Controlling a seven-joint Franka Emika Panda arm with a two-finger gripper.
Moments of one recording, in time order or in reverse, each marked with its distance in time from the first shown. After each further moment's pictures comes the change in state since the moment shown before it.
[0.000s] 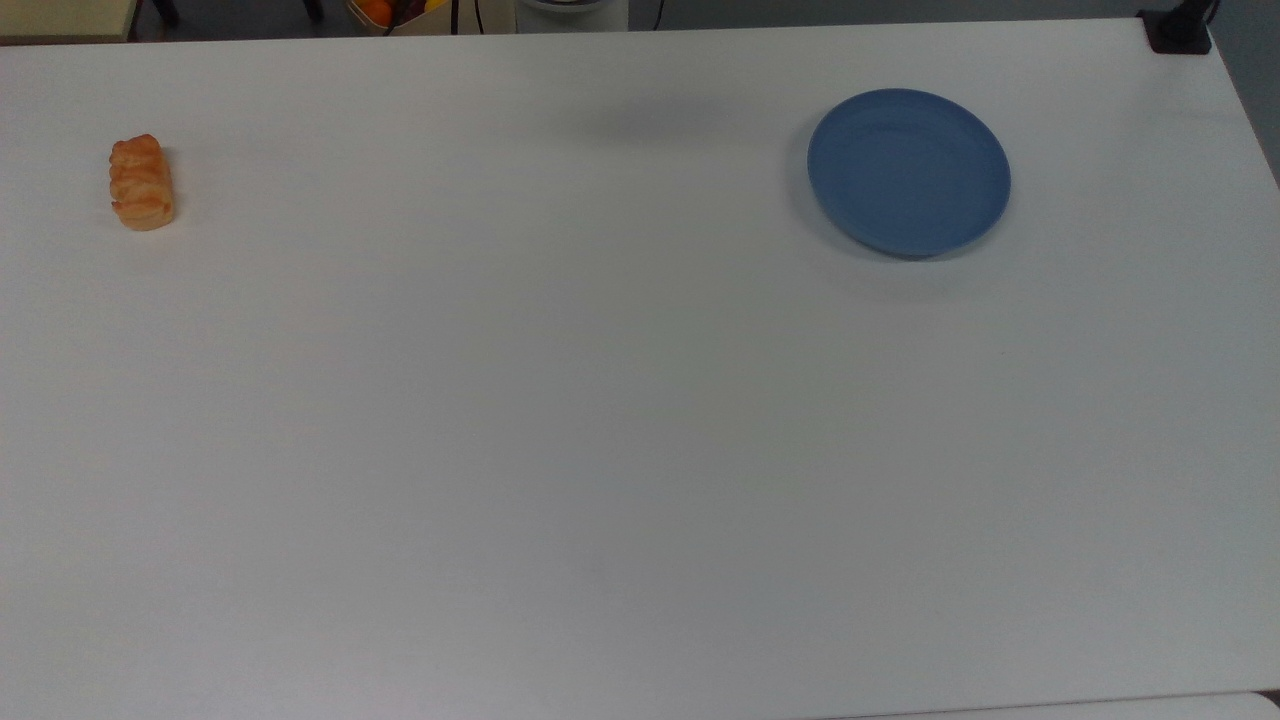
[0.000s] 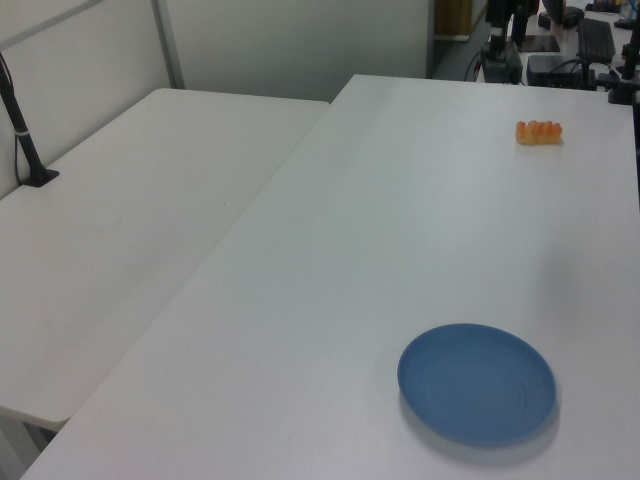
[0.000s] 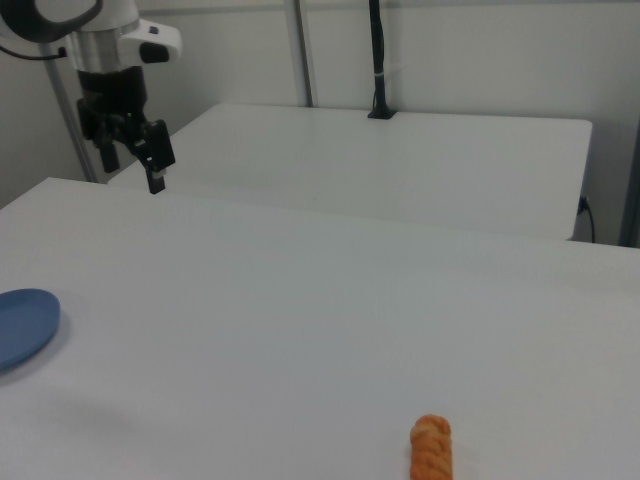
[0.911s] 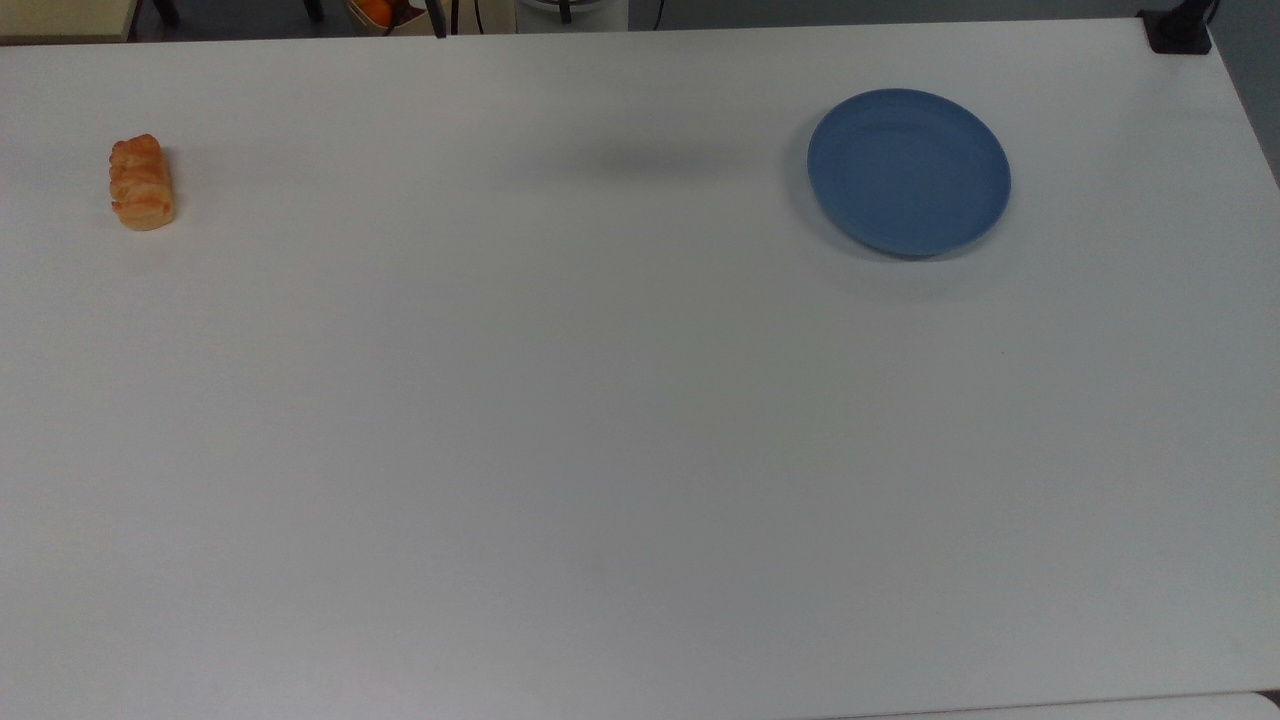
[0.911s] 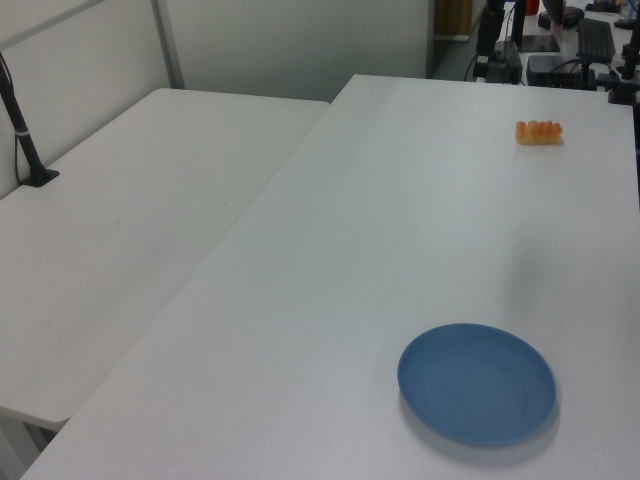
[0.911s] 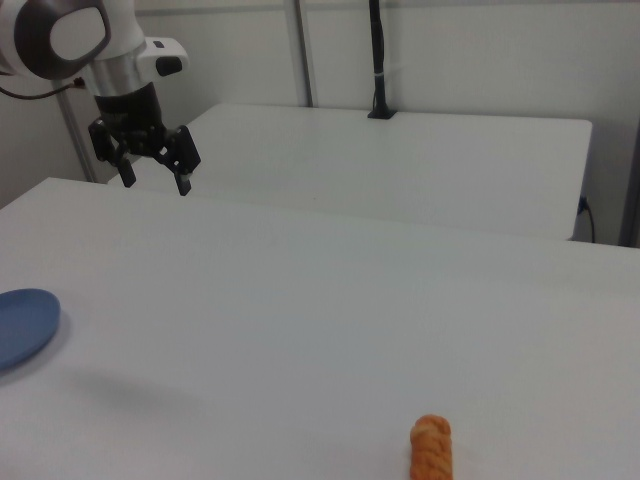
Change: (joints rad) arm 0.163 0.003 -0.112 -0.114 -0.052 0.229 -0.264
